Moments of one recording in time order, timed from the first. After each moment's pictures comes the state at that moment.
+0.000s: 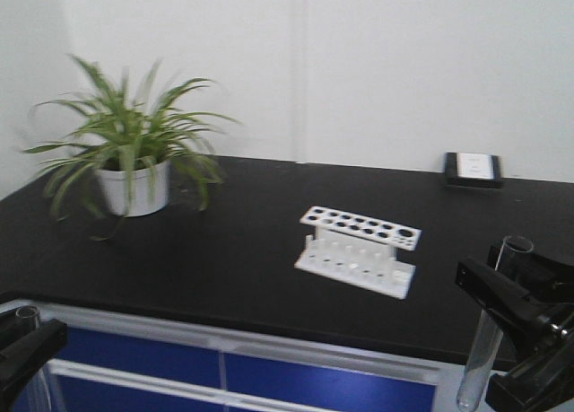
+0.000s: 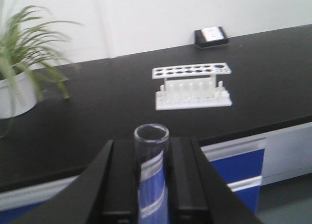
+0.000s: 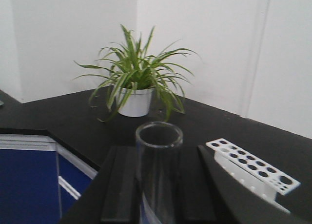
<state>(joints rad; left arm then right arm) -0.36 0.78 -0.53 0.39 -0.01 -0.39 0.38 0.83 -0.64 -0.96 -0.19 0.87</state>
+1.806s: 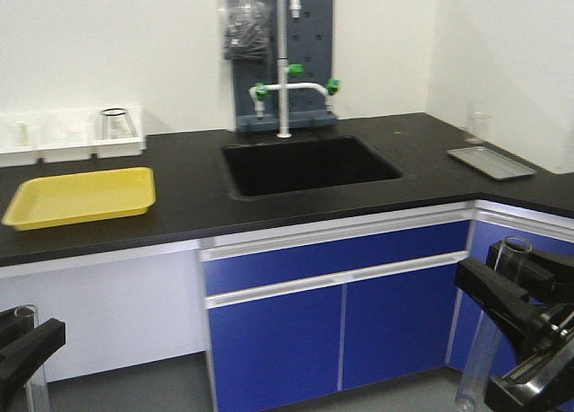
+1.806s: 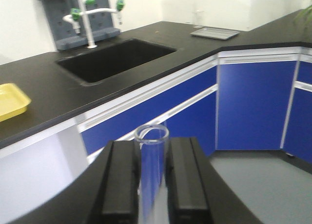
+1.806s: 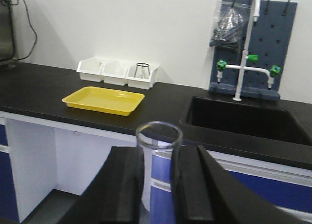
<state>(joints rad) -0.36 0.78 -0.53 0.39 -0.01 -0.39 0.38 0.83 -0.64 -0.96 -0.19 0.87</state>
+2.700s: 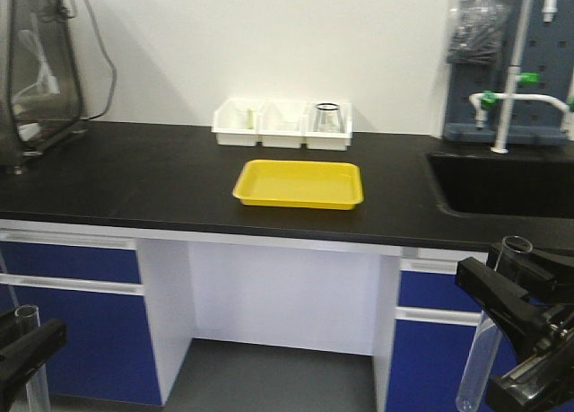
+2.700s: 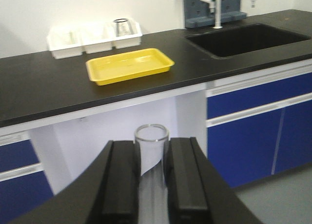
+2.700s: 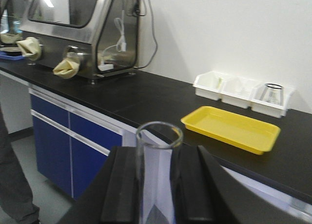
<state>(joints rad) -0.36 0.78 -0.53 0.39 -0.01 -0.39 0.38 0.83 -0.64 -0.96 -0.19 0.87</state>
